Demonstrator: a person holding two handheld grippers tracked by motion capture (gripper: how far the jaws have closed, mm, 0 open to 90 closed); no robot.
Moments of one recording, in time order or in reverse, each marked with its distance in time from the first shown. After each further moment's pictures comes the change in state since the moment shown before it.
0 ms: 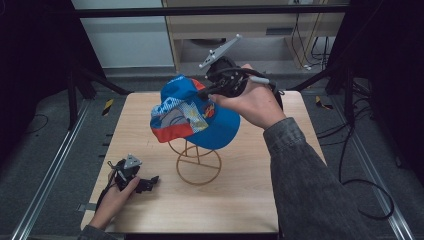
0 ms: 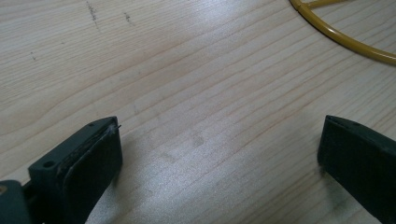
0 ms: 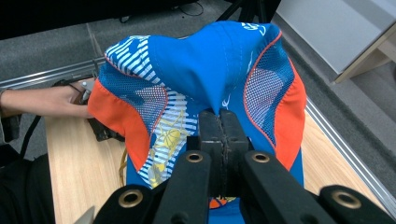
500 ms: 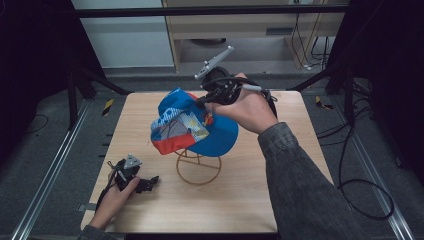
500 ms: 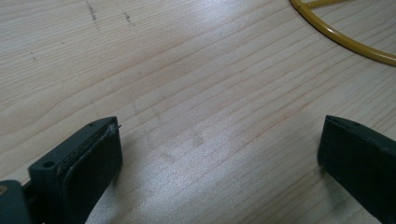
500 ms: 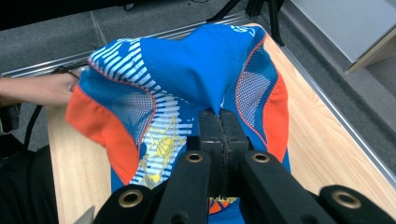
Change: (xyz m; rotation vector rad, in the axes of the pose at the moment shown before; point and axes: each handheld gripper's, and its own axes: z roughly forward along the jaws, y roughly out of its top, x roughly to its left) left arm 0.000 0.000 0.000 0.001 0.000 0.000; right arm 0.003 -0.011 0.024 0.042 0.028 0.009
